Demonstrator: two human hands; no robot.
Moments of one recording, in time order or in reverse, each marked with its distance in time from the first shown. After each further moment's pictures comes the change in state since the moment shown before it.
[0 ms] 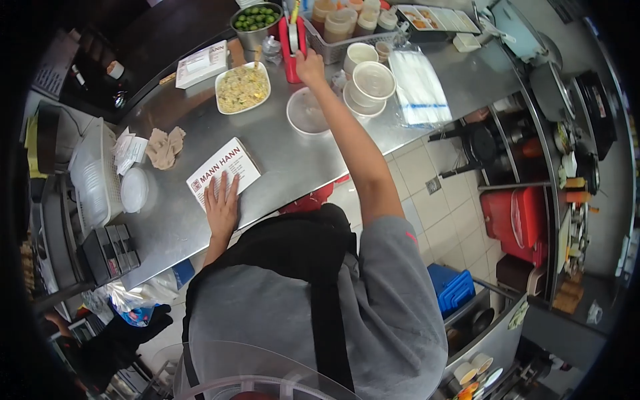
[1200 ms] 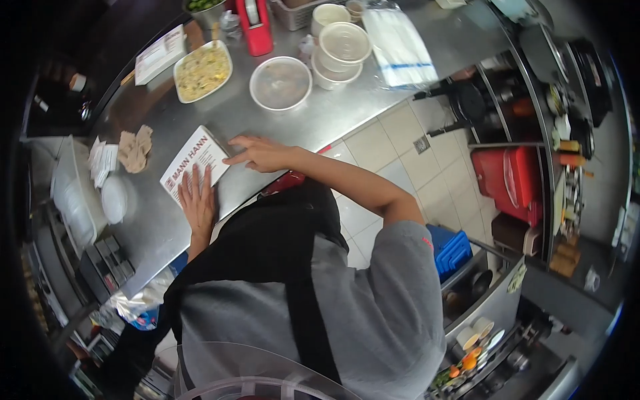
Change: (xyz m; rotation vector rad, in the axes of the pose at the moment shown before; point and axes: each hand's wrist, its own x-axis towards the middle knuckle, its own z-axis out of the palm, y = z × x) left_hand 0.003 0.000 0.004 0.045 -0.068 0.017; right_hand -0.209 0.002 -0.029 0.105 -0.852 -0.744
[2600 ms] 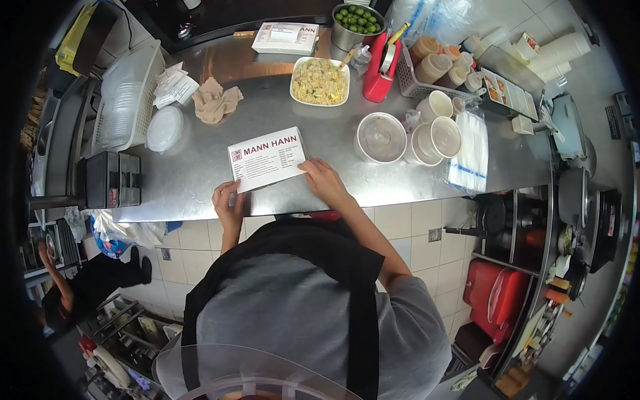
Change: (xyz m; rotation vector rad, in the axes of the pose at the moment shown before) left_hand -0.060 -0.025 0.009 -0.573 0.514 -0.608; right_hand 0.037 -0.029 0.022 -0.040 0.221 0.073
